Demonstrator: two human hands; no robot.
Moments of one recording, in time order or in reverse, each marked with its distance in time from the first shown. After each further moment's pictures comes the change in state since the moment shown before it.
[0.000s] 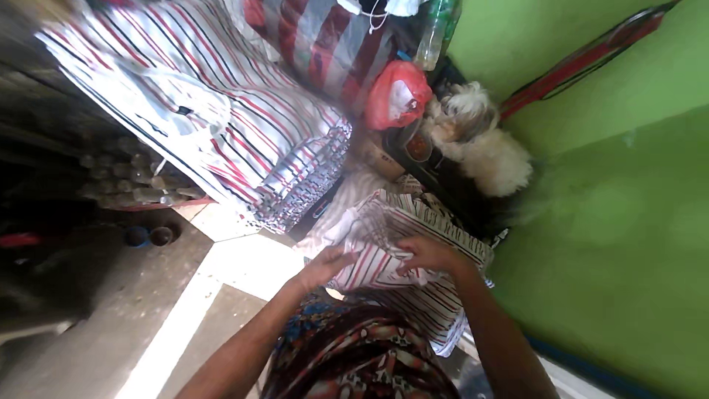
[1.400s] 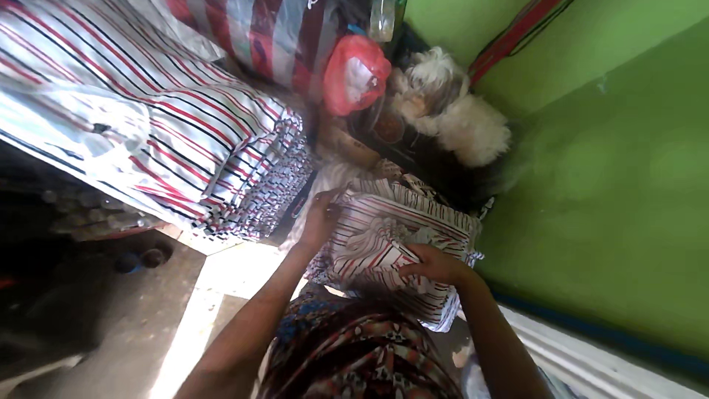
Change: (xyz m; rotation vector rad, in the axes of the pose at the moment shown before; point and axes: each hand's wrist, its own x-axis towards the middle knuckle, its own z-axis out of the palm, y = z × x) left_hand 0.095 0.011 0.011 0.529 0.269 0.011; right_hand -0.063 0.029 0.031 0.321 0.129 0.109
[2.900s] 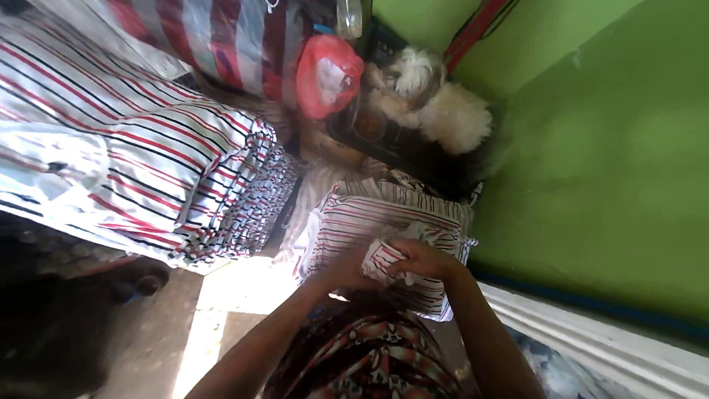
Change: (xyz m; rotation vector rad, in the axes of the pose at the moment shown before) left_hand -0.045 0.011 0.047 0.039 -0.702 0.230; right_hand 0.003 -0.005 0.003 0.124 -0.003 -0.168
